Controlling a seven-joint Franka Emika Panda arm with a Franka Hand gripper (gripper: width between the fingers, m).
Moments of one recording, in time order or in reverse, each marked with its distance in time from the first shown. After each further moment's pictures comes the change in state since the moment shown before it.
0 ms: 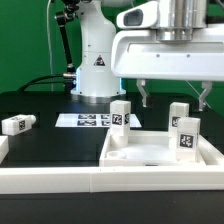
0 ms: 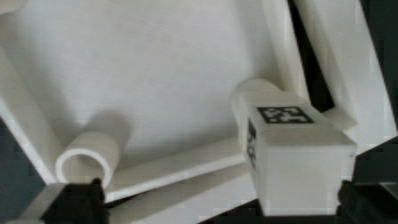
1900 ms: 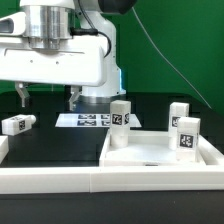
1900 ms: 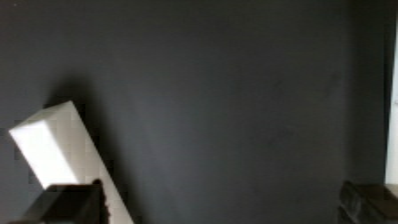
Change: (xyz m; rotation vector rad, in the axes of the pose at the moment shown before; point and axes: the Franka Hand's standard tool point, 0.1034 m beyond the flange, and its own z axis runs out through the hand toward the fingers) arm 0.014 0.206 0.022 -0.051 -0.014 -0.169
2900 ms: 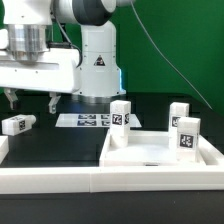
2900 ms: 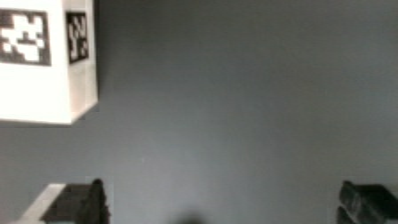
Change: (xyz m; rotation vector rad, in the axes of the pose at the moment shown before) arm -0.078 0.059 0.023 0.006 -0.061 0.099
